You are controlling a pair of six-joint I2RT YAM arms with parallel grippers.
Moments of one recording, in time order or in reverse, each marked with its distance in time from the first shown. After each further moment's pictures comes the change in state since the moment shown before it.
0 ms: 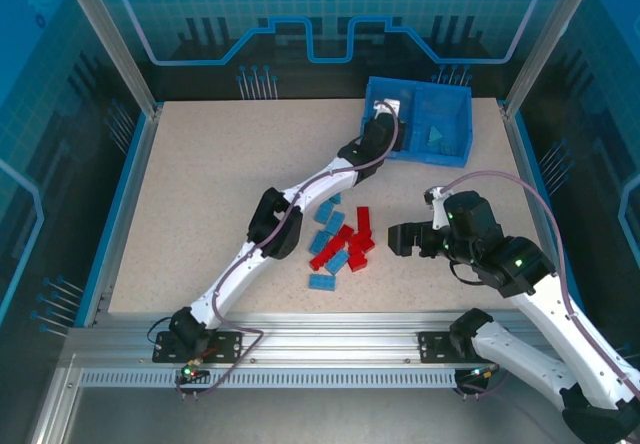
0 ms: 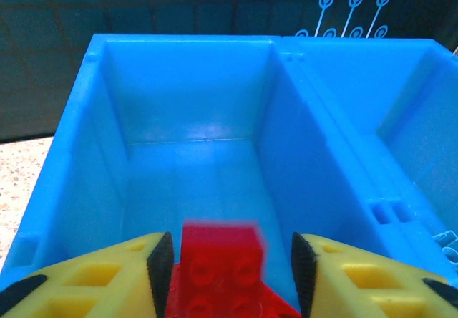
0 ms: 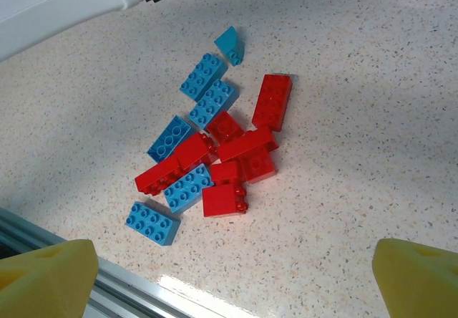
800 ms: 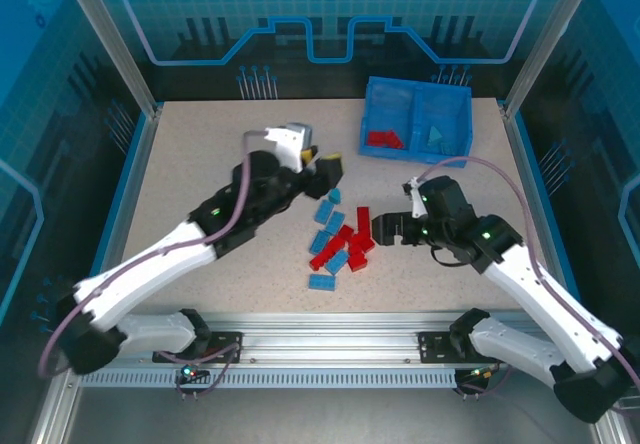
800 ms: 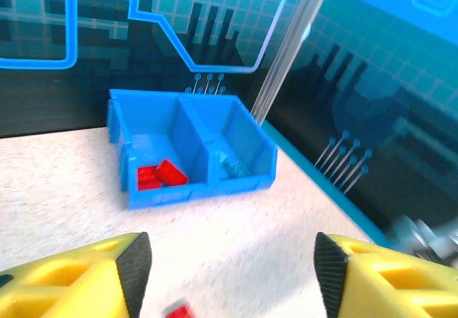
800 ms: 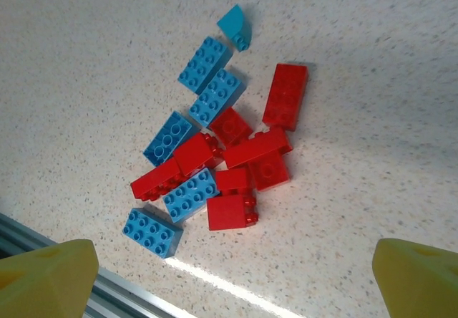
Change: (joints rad) left arm -0.091 -1.617 -1.470 0.016 0.234 -0.104; right arm 0.014 0.216 0.009 0.109 -0.031 0.015
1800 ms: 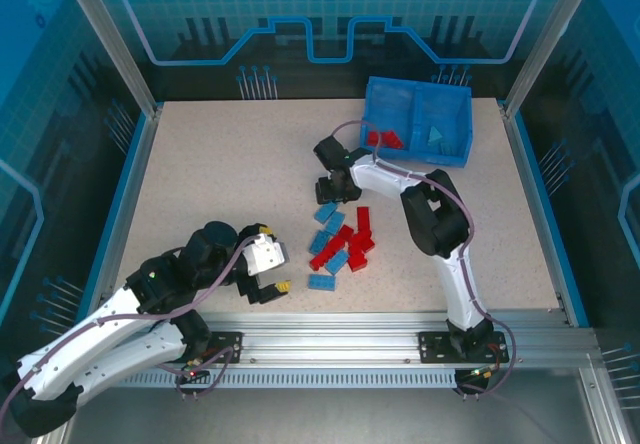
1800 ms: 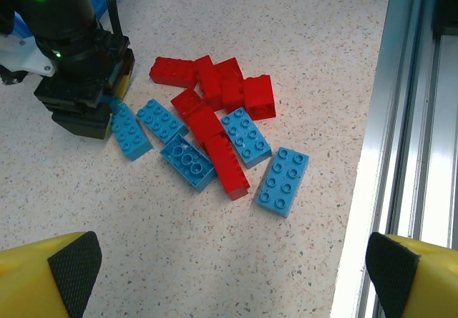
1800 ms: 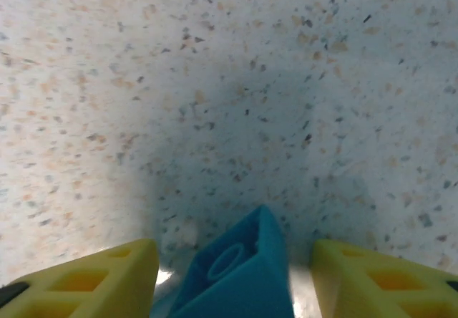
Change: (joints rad) left arm -0.005 -0.493 -0.378 -0.583 0.312 0.751; right arm 0.040 1.253 0.743 0.128 0.137 -0.014
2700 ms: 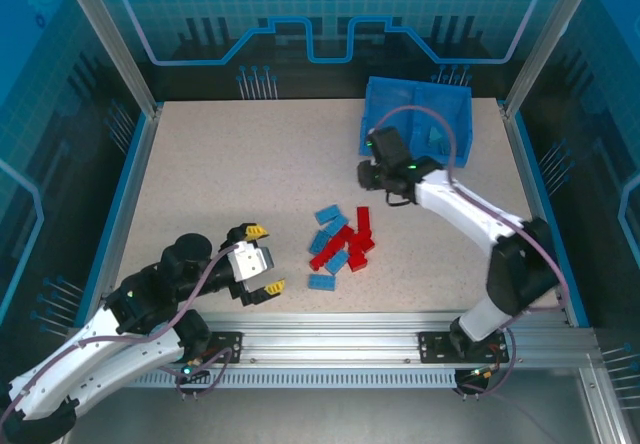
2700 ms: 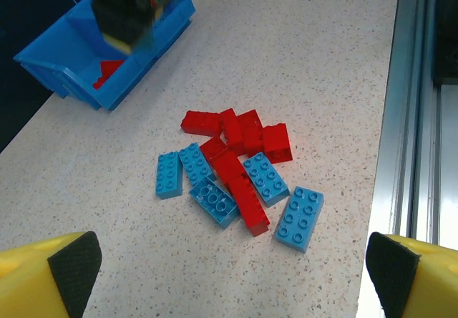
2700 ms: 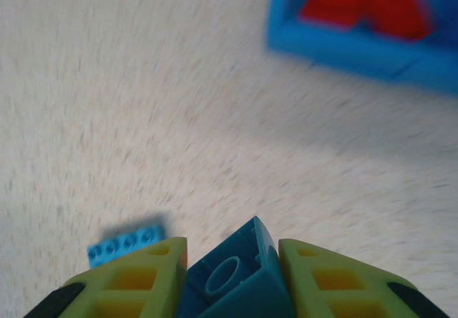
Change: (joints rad) left arm 0.000 -0.179 -0.053 0.067 0.000 0.018; right arm -0.134 -0.689 -0.451 0.180 0.120 -0.077
